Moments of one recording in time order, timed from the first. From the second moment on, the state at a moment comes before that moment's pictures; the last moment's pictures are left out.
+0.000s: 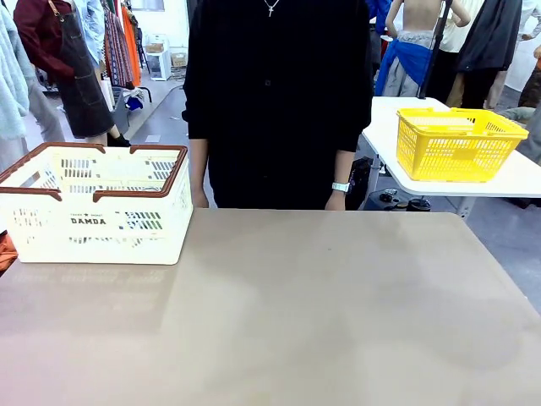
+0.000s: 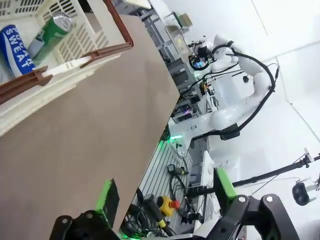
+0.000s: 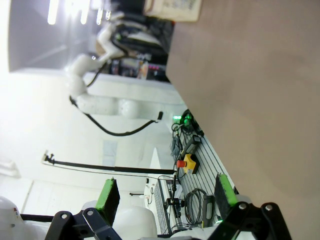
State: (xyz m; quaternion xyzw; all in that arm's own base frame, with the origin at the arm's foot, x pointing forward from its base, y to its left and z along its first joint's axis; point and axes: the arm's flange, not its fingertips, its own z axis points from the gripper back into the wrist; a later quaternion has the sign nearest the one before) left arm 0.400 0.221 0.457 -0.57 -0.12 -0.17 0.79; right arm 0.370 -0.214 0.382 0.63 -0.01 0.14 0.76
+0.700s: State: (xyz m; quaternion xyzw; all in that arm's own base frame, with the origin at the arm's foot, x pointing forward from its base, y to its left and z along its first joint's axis) left arm 0.406 0.217 0.463 -0.57 -0.12 -0.18 0.80; right arm 0.370 -0.214 0.382 0.63 -0.01 0.14 0.76
